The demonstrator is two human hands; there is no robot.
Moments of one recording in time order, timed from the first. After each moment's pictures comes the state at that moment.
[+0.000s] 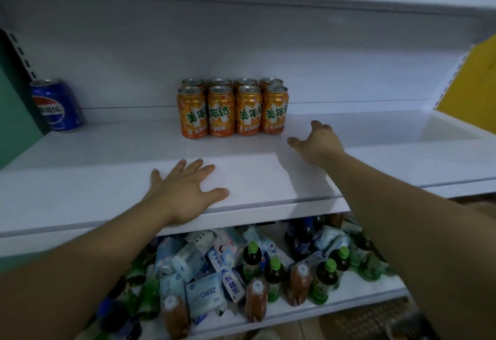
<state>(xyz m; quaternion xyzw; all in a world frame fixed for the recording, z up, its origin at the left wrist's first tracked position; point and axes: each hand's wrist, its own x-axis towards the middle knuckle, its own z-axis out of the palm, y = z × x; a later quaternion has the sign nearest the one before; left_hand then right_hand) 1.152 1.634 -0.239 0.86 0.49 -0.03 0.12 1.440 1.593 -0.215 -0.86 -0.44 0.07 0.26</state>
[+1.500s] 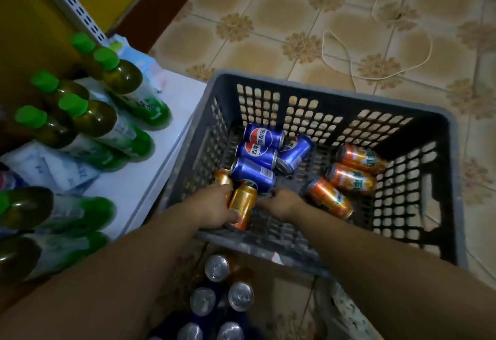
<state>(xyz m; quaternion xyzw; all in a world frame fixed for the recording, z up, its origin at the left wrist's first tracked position) 1.626 1.324 -0.684 0.88 0.07 -0.43 0.20 1.650 1.153 -0.731 -0.82 0.08 0.47 0.31</state>
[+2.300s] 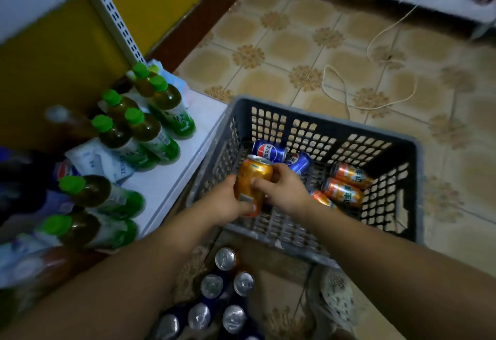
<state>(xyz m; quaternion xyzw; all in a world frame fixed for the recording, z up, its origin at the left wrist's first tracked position) 1.596 1.322 -0.609 0.83 0.16 -0.31 0.44 1.632 1.168 -0.617 -0.77 0.07 0.31 0.55</state>
